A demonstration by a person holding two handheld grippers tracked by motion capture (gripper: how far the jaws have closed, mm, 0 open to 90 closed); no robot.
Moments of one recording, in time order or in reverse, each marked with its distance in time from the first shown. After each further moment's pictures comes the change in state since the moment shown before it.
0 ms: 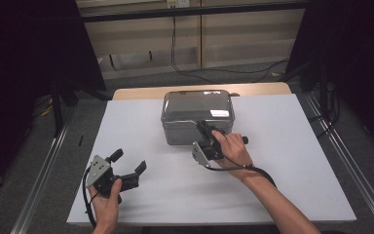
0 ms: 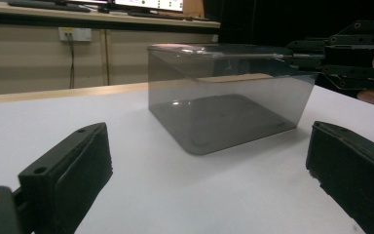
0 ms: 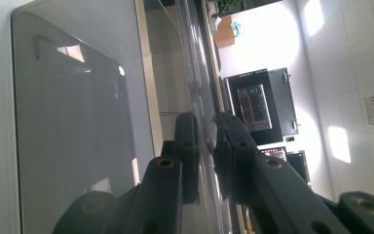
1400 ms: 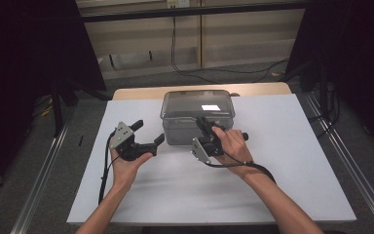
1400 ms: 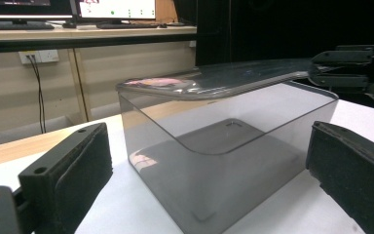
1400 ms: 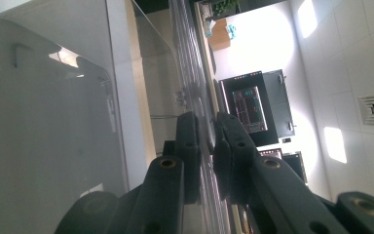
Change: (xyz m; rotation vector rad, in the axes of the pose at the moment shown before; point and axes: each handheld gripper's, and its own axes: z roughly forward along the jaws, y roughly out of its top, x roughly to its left) left arm 0.013 0.033 0.095 -0.007 -0.110 0.090; right arm -0.013 0.002 0.001 -0.015 -0.016 0.010
